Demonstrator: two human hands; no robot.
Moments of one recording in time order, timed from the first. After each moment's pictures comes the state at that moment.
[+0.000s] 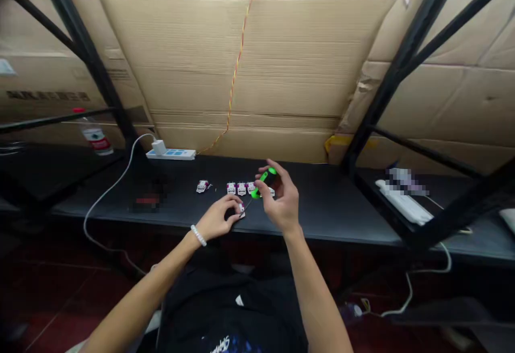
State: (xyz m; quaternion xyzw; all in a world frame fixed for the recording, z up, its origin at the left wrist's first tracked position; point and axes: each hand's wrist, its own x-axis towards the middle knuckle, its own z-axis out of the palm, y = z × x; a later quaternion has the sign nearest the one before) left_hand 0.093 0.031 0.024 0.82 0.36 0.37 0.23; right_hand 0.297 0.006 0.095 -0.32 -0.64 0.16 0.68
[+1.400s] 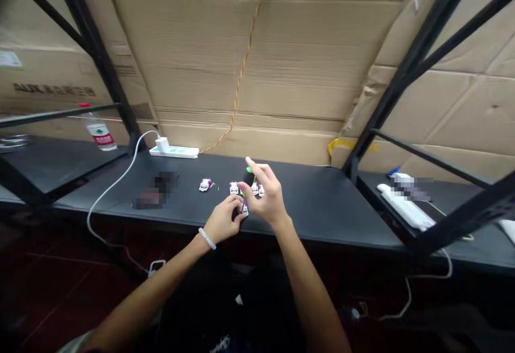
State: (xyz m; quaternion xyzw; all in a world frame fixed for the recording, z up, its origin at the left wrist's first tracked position) left_hand 0.110 0.021 0.017 0.79 0.43 0.39 0.17; right_hand 0.279 0.022 0.103 -0.30 -0.75 0.02 0.59
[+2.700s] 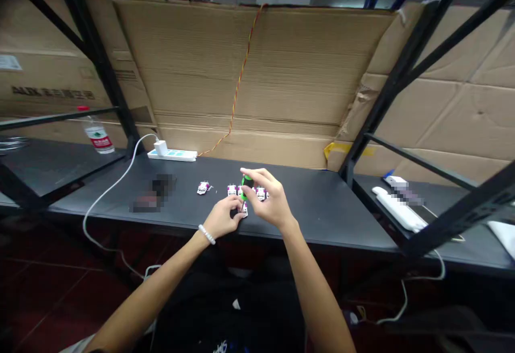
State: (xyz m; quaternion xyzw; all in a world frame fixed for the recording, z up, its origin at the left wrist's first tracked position) left_hand 0.111 0.038 0.020 0.80 0.40 0.40 0.19; right_hand 0.294 0.013 0.116 -0.29 -0.78 0.08 0.55
